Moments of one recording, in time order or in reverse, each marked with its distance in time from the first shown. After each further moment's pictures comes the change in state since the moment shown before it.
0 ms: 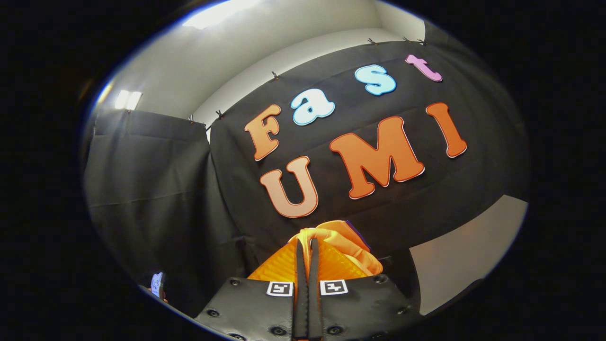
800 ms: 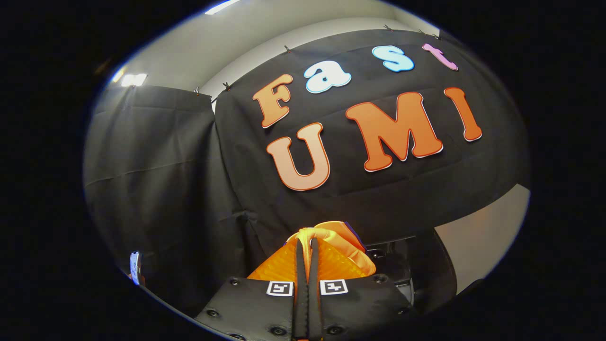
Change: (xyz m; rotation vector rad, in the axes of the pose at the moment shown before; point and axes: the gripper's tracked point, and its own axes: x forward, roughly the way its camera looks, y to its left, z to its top) arm 0.052 0.029 -0.087 -0.041 0.144 0.023
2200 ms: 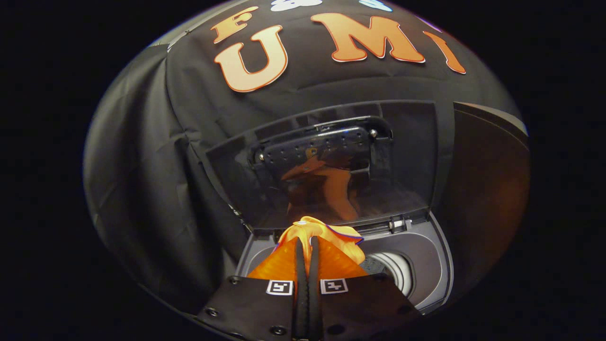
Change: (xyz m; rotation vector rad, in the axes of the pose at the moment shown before) arm 0.113 -0.086 -0.273 0.022 0.402 -0.252
